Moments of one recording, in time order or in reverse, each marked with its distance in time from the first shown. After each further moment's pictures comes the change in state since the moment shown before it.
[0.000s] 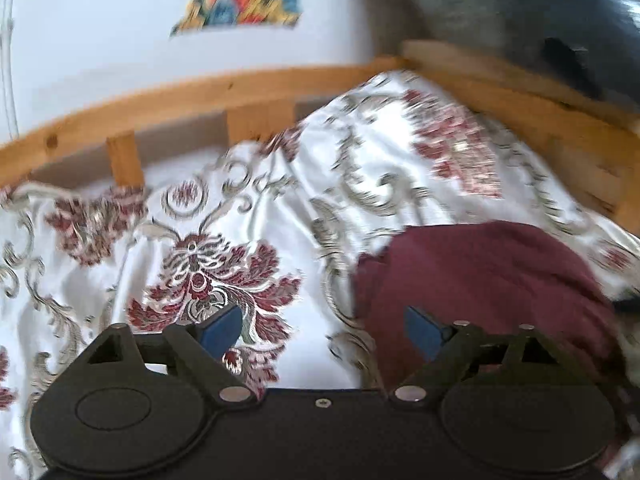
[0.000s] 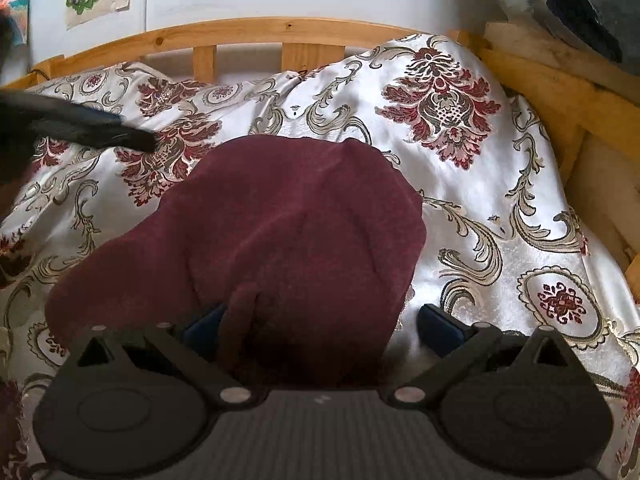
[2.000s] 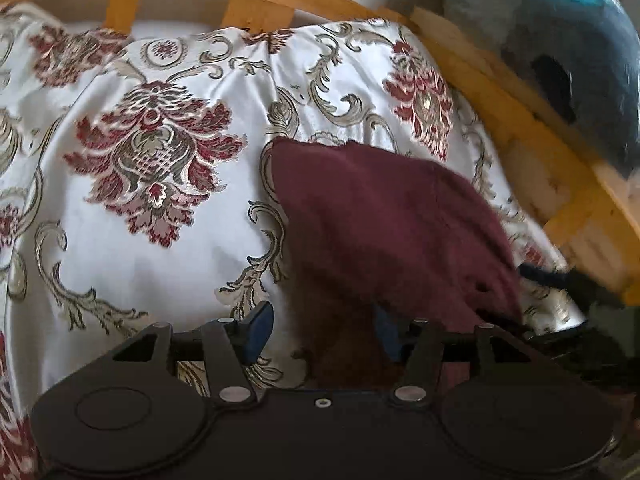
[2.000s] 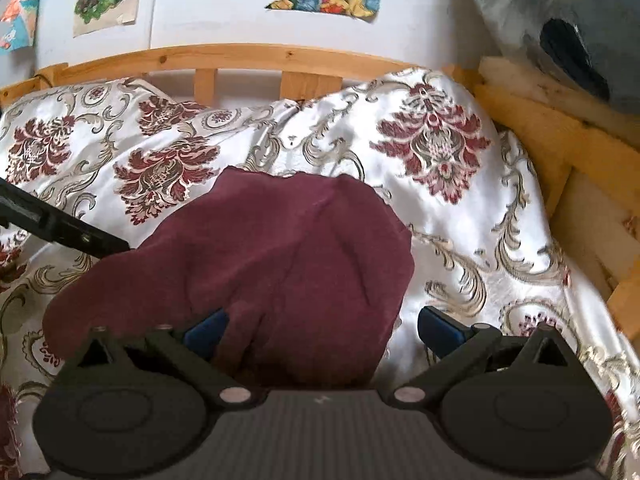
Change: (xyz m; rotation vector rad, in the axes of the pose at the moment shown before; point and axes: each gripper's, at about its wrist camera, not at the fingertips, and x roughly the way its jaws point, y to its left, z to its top) left arm -0.039 -0.010 -0.065 -0.355 0.185 -0.250; right arm -0.007 0.003 0.007 -0.014 -0.064 -0.035
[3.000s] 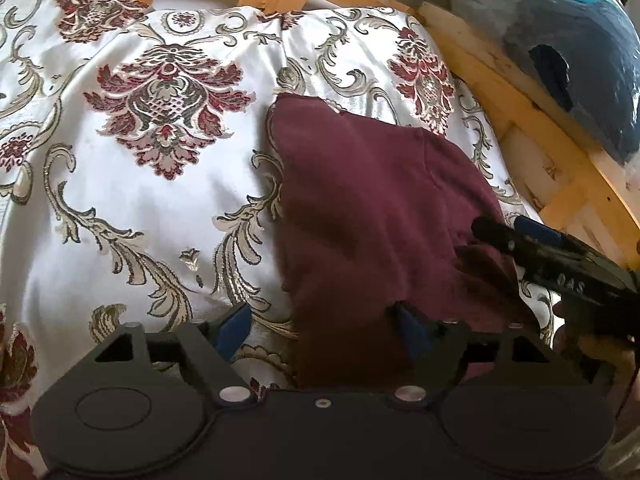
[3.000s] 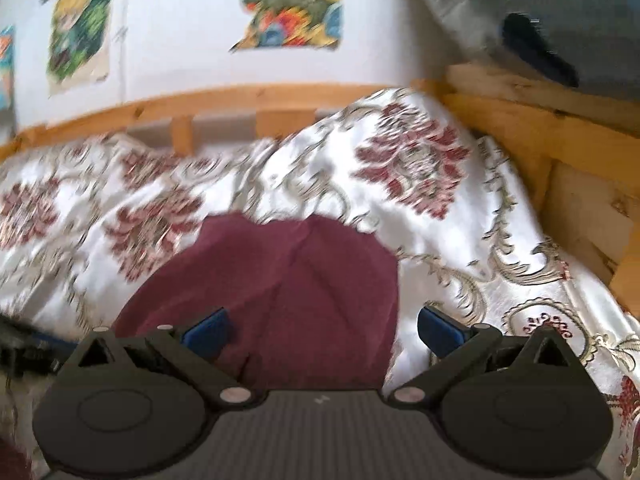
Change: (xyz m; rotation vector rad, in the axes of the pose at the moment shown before) left arm -0.004 -0.005 -0.047 -0.035 -0.001 0.024; right arm -0.002 -0.010 0.006 0.152 -0.143 -0.037
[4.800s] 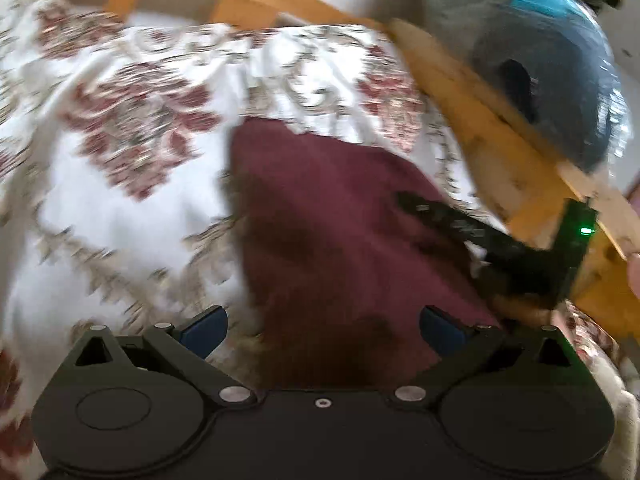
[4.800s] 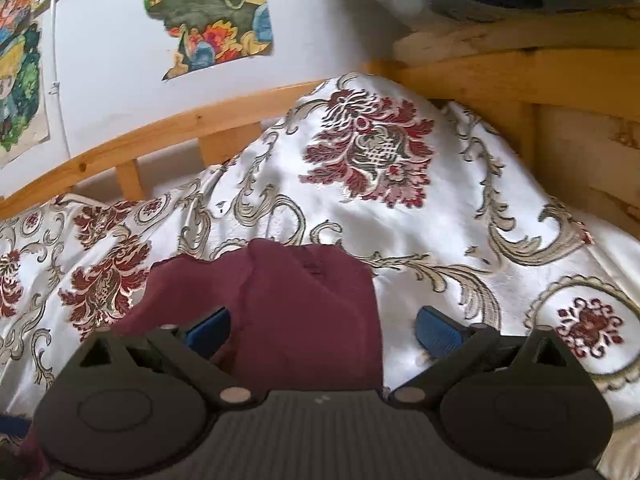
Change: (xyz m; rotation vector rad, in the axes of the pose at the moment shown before) left arm -0.006 -0.002 0.011 0.035 -0.034 -0.124; right arm 0.064 -0.026 -0.002 0.184 -0.007 -0.008
